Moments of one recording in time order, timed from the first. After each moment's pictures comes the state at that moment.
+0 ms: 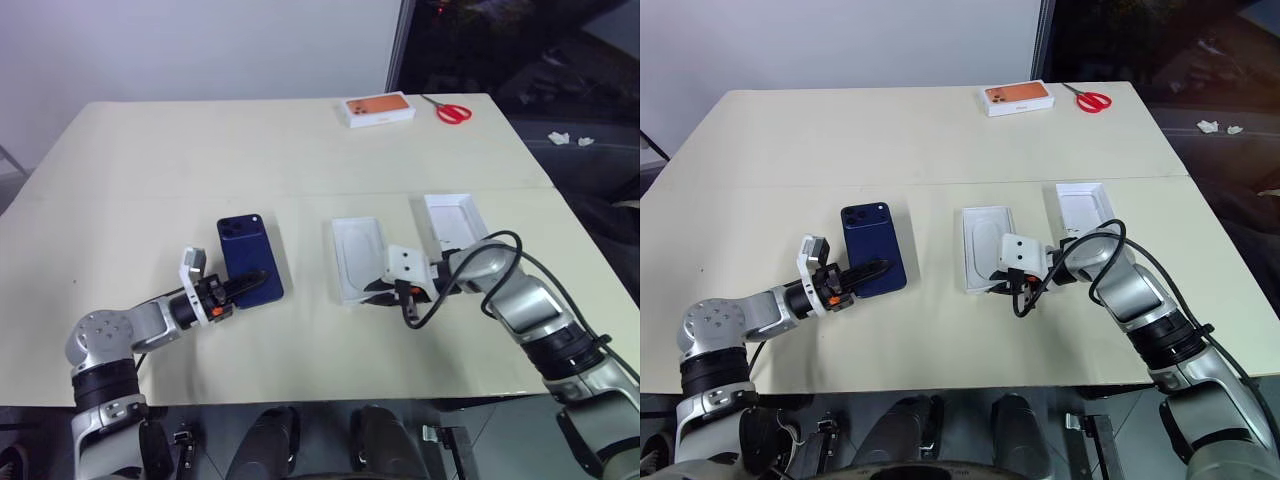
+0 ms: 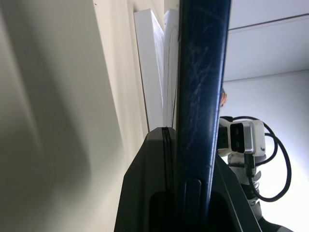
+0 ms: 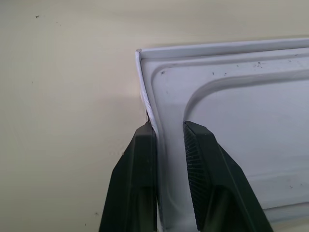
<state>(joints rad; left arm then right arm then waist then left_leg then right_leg) -0.37 0.35 0.52 0.19 -1.01 1.46 -0.63 -0.53 -0.72 0.36 -0.04 0.04 0.40 1.21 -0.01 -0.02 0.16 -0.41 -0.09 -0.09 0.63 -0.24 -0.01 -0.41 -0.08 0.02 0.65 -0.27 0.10</state>
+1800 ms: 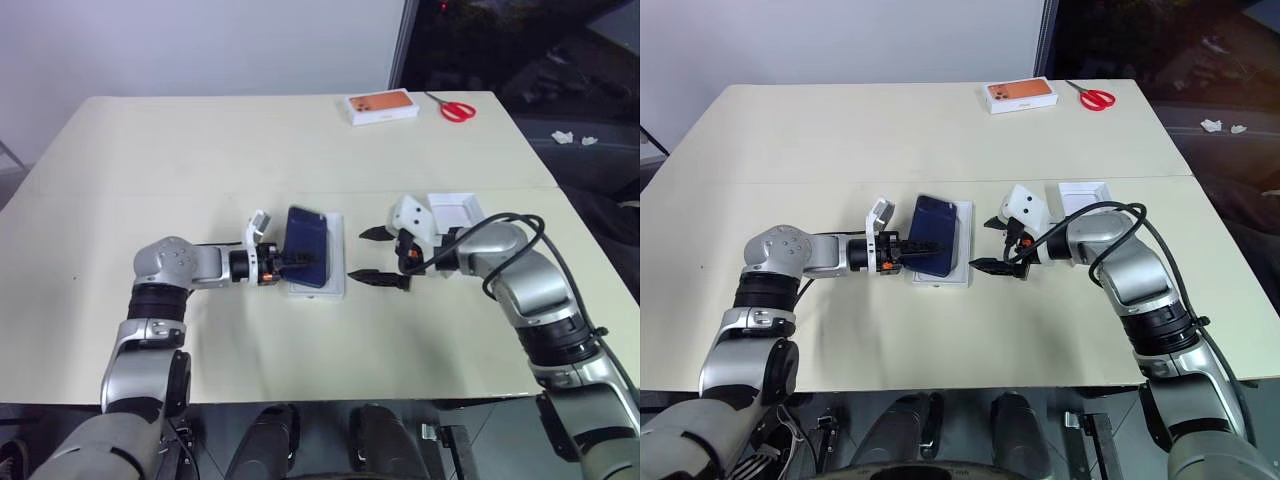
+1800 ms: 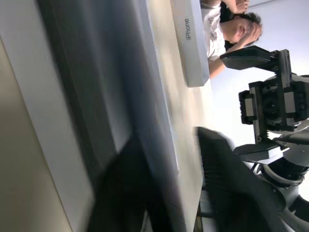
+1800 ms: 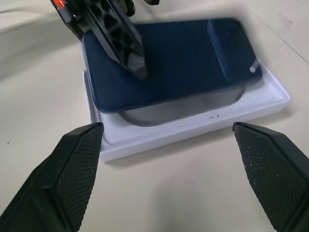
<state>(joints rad) -0.77 0.34 0.14 0.48 -0.82 1.39 -0.71 -0.58 -0.62 0.19 -0.09 0.23 0.62 1.06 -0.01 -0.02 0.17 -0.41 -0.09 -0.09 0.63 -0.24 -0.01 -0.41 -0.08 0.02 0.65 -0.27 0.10</state>
